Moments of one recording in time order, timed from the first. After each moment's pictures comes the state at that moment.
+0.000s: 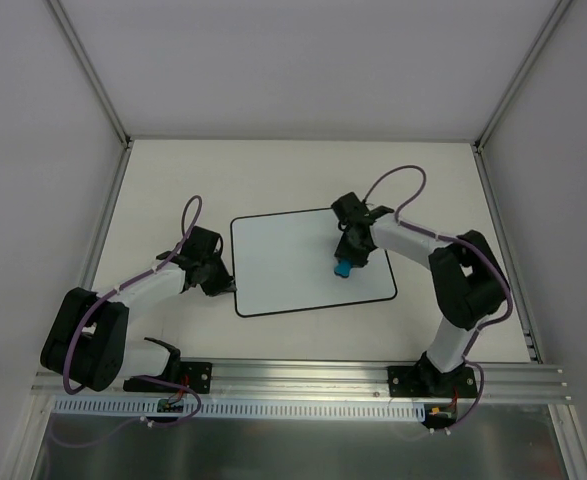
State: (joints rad) left arm -0.36 1.30 0.57 -0.38 0.07 -0.85; right arm 0.54 1.74 1.09 -0.64 0.20 0.92
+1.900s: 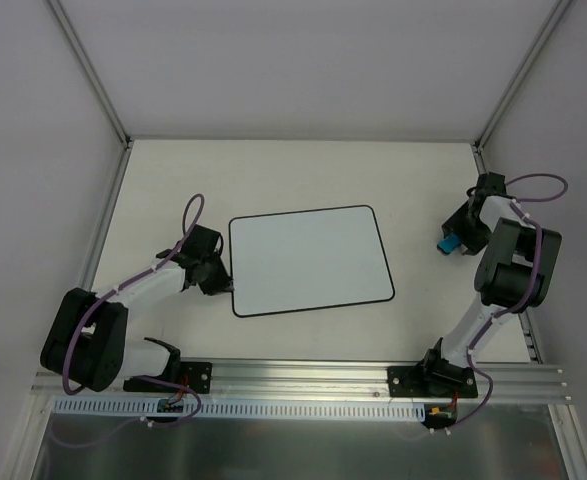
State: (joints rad) left arm -0.36 1.30 0.59 -0.41 0.05 -0.80; right arm -0.29 1.86 1.23 -0.59 0.13 0.52
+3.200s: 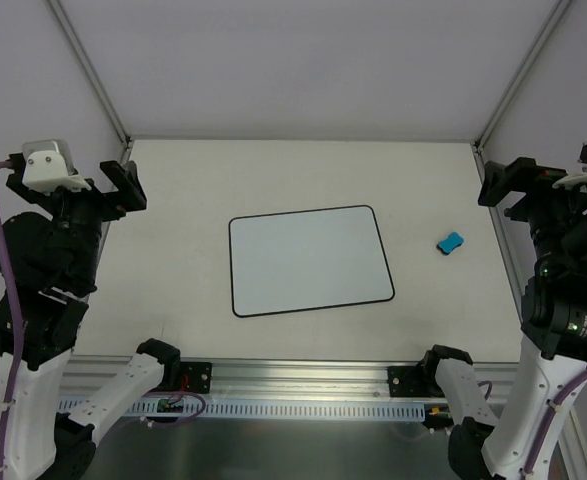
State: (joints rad) left arm -0.36 0.75 1.48 -0.62 -0.48 -0.01; right arm -0.22 0.82 1.57 -0.71 -0.16 0.12
